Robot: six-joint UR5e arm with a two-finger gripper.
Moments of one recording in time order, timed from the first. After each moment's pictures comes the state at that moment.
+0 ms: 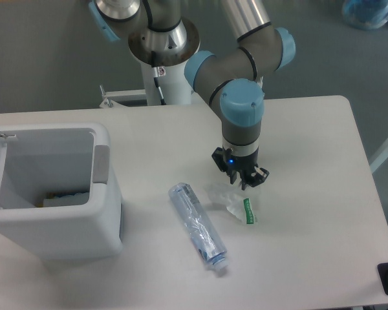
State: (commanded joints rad) arm 2.56 -1.88 -1.82 -0.91 1.59 1.14
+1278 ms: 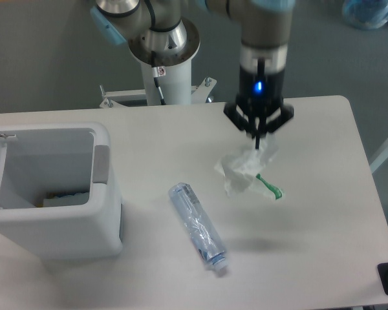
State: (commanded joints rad) arm 2.66 -1.48 -1.66 -1.09 1.22 0.55
